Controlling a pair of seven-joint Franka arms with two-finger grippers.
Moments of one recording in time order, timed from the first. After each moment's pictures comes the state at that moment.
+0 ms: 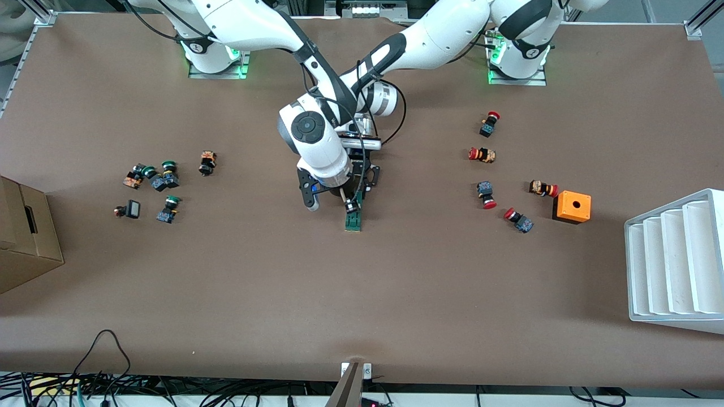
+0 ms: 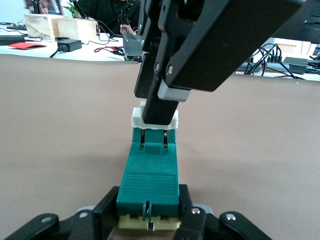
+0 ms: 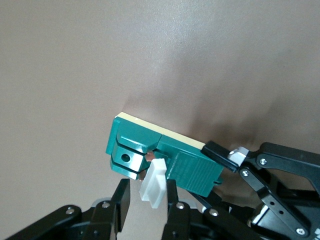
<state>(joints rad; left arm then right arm) -0.73 0.93 -0.37 -1.74 2.04 2.00 -2.62 0.79 0.68 -0.08 -1.64 0.21 2.57 1.84</state>
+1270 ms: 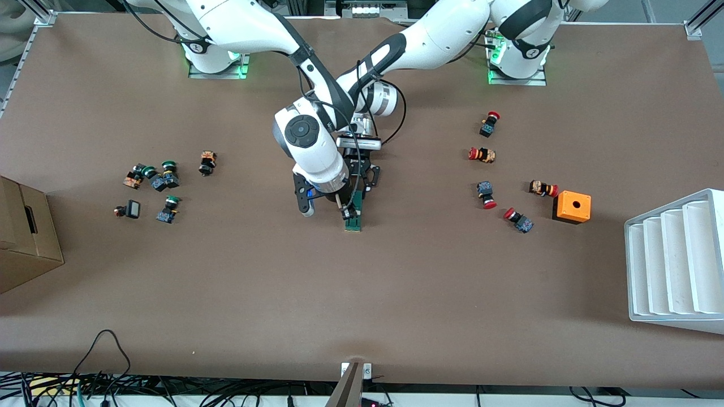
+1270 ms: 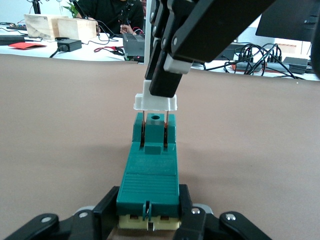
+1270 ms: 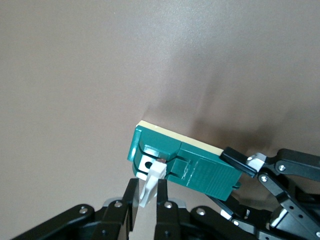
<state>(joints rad) -0.73 0.93 -0.37 -1.74 2.04 2.00 -2.62 0.76 0.69 -0.08 -1.61 0.21 2.56 1.84</state>
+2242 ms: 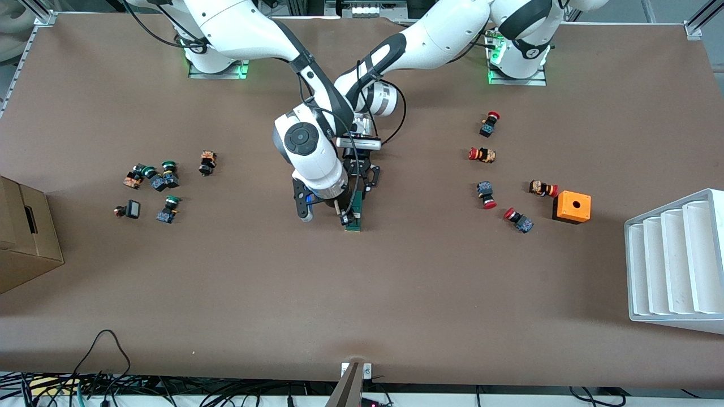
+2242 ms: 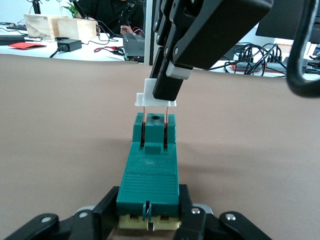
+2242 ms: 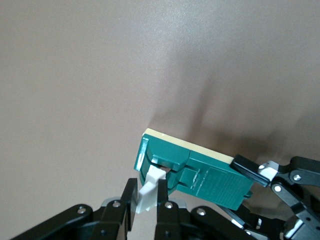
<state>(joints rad) -0.73 0.93 -0.37 -1.74 2.04 2.00 -2.62 0.75 0.73 -0.08 -1.56 0.21 2.54 1.85</state>
